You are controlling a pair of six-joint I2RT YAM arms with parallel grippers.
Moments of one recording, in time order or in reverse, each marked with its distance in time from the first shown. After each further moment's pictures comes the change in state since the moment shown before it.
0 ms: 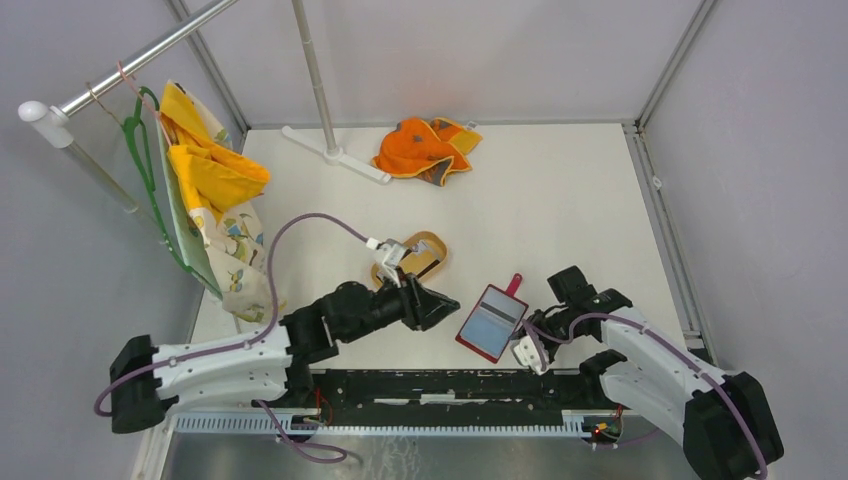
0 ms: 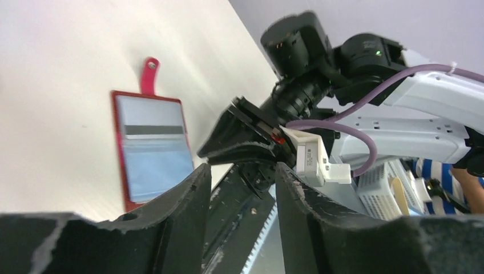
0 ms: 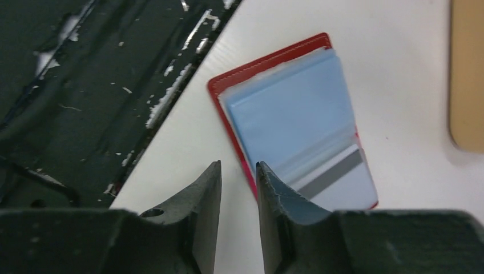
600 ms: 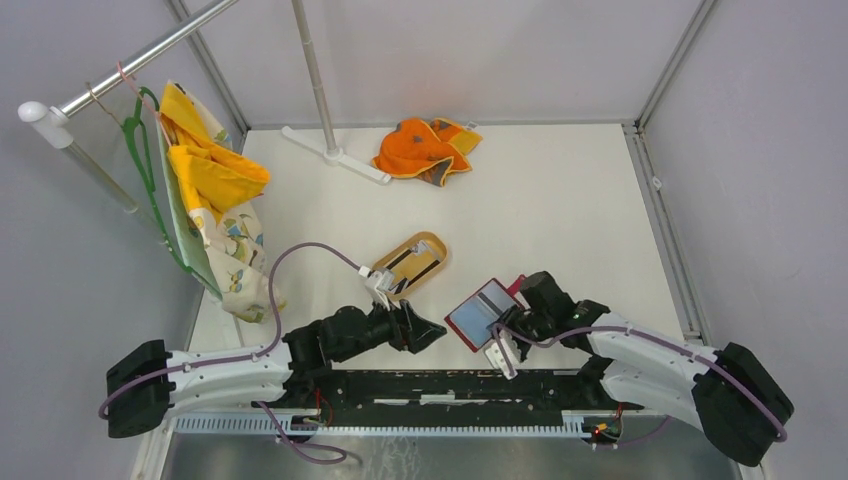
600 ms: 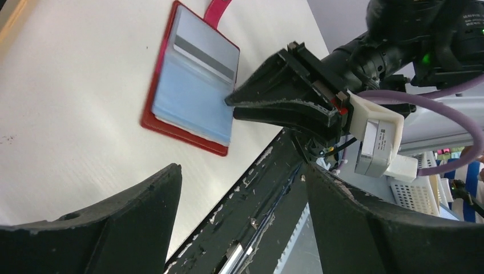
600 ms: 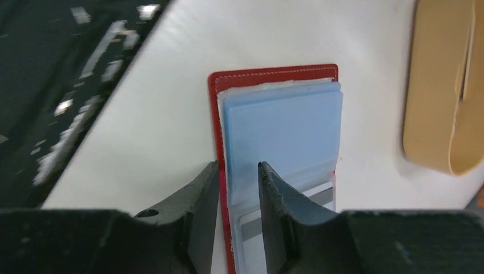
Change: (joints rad) left arm 0.000 -0.173 -0.348 0.104 -0.057 -0.055; right arm 0.272 0.069 -0.075 0.384 0.192 0.212
